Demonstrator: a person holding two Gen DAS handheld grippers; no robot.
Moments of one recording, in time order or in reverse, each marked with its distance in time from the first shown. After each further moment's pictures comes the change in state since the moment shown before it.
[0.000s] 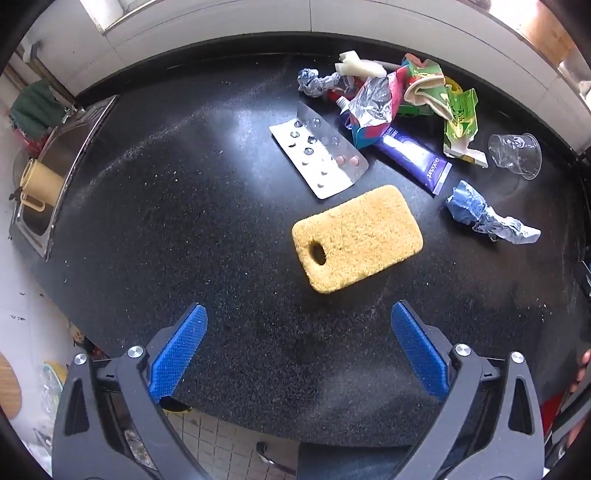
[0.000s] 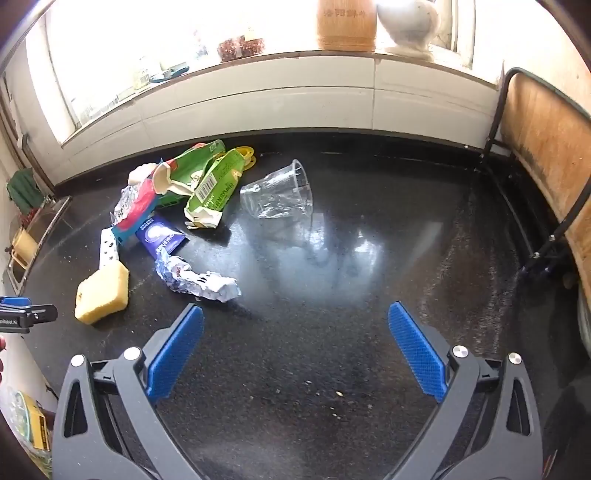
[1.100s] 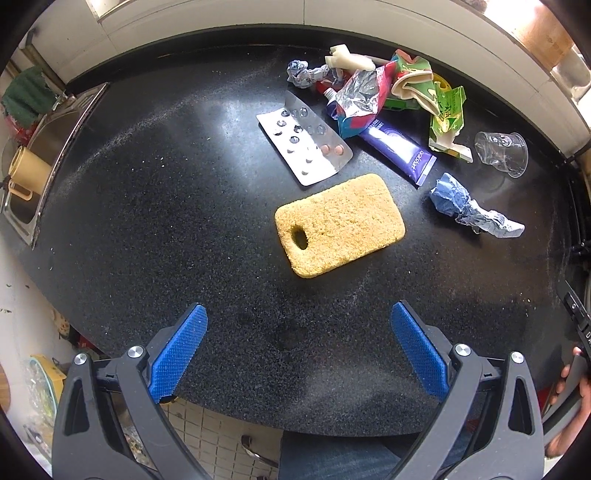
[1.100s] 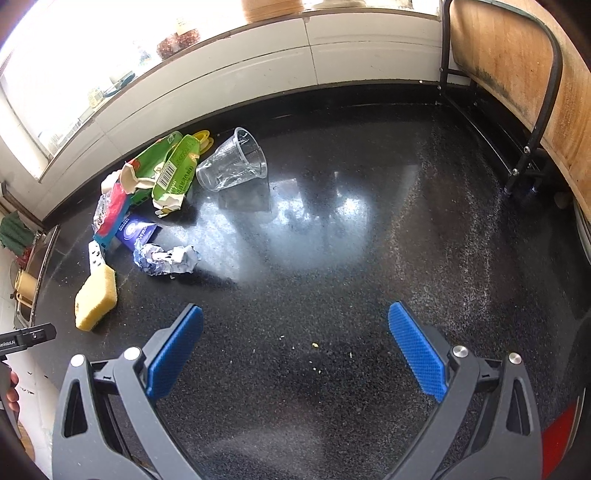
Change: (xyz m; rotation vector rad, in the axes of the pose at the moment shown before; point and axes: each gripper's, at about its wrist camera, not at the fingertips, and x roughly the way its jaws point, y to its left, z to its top) left arm -0.002 -0.007 -0.006 -0.024 0.027 -0.061; right arm -0.001 -0.032 -0.032 0.205 0.093 -0.004
